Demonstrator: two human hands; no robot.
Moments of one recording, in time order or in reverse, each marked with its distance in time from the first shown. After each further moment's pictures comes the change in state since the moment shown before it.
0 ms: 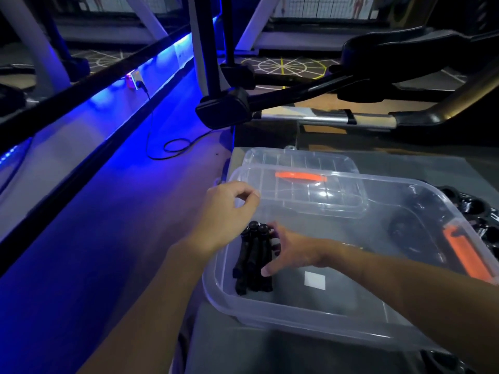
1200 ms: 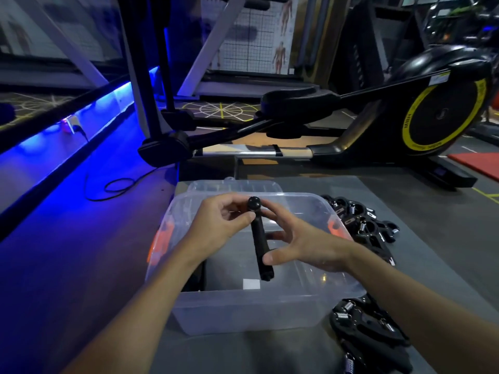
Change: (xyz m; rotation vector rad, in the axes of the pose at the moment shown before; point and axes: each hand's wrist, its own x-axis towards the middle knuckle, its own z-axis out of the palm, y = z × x) left_hand -0.028 0.092 0.033 -0.477 -0.258 0.236; right_hand -0.218 -0.059 -0.034 0.178 0.229 -0.345
